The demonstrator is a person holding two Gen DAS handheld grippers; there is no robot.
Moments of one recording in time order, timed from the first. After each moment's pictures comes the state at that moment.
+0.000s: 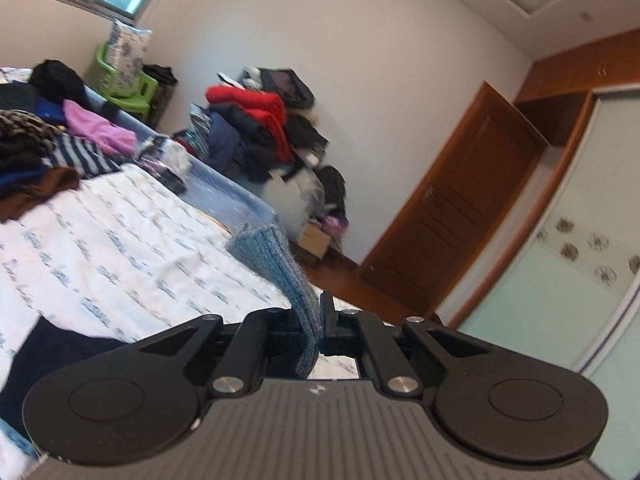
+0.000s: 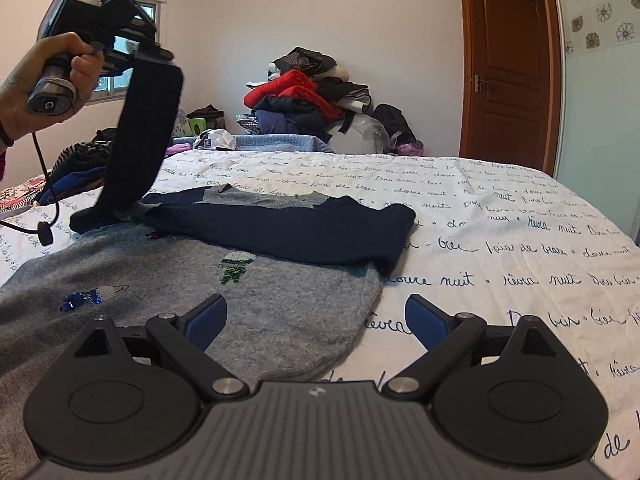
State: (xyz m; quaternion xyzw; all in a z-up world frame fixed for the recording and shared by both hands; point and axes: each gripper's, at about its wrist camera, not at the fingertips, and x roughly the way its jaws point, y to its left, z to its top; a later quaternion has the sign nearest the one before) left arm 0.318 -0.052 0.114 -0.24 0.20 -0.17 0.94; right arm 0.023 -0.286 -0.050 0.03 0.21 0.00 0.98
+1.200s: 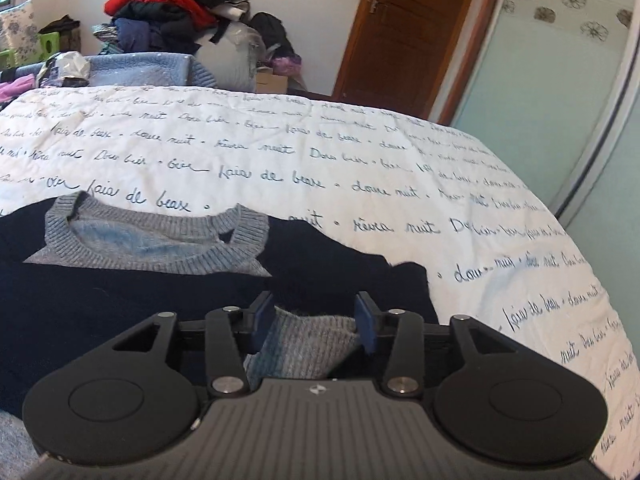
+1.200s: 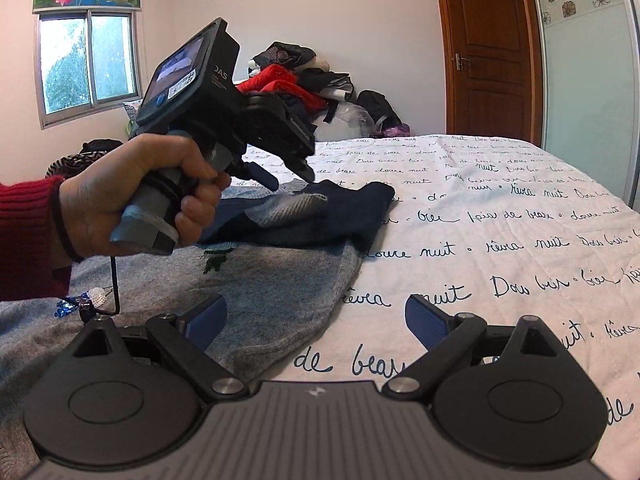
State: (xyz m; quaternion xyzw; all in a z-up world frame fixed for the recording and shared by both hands) left arm 0.301 -0.250 -0.037 -0.01 0.36 -0.25 0.90; right arm 0.014 -0.304 -0.060 0.07 0.22 -0.01 0.97
